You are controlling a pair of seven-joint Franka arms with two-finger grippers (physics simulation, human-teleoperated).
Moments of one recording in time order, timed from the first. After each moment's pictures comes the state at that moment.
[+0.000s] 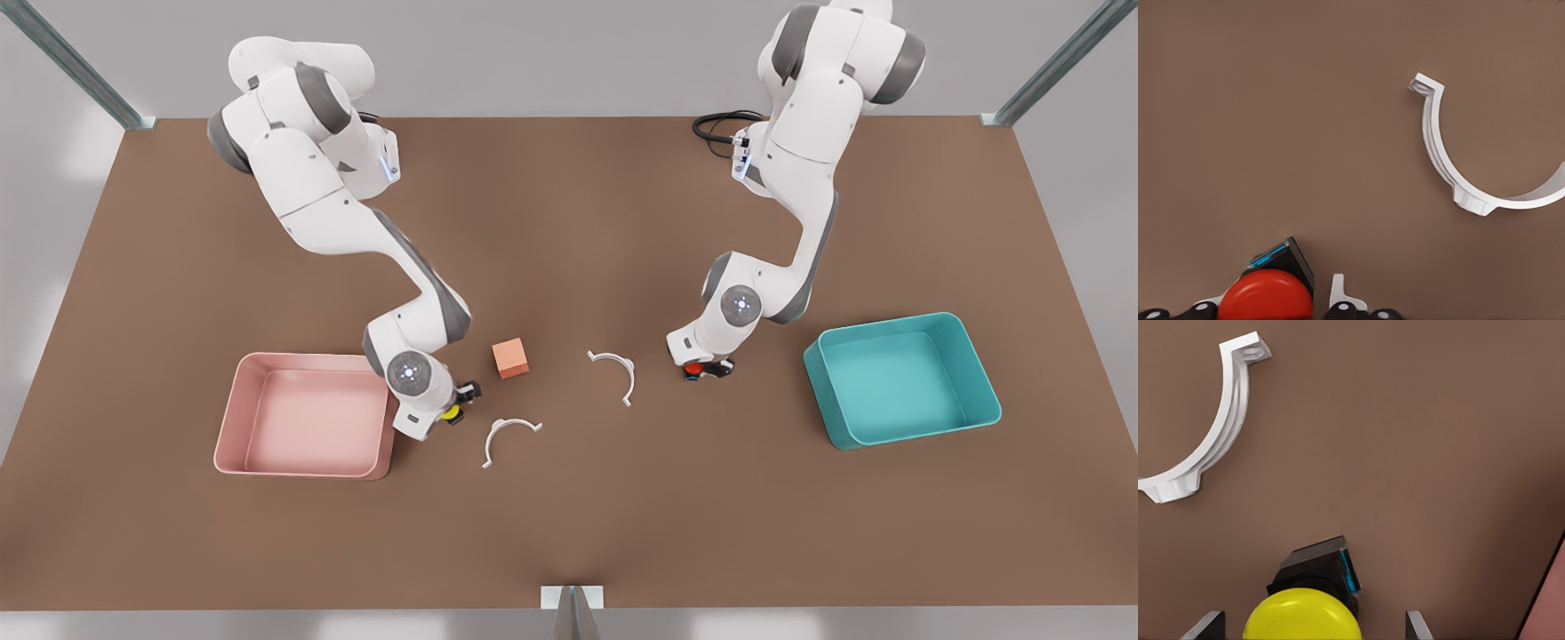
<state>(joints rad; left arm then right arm) -0.45 0.50 0.01 -2.11 -0.11 2.63 0.14 0.18 0.77 0.27 -1.59 -0.21 2.26 0.21</state>
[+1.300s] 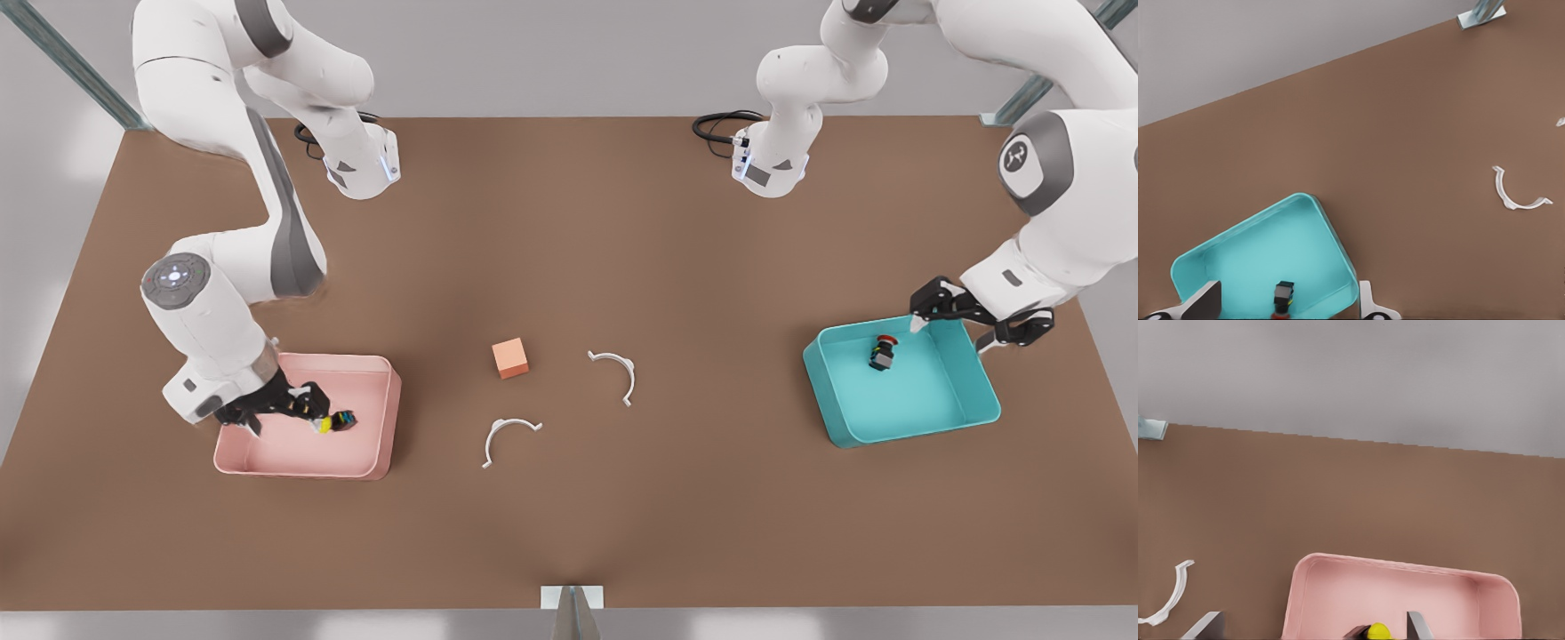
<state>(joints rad) 0.01 0.15 0.02 -1.41 -0.03 1.66 0.35 -0.05 0.29 0.23 -1.51 -0.19 2.11 0.17</state>
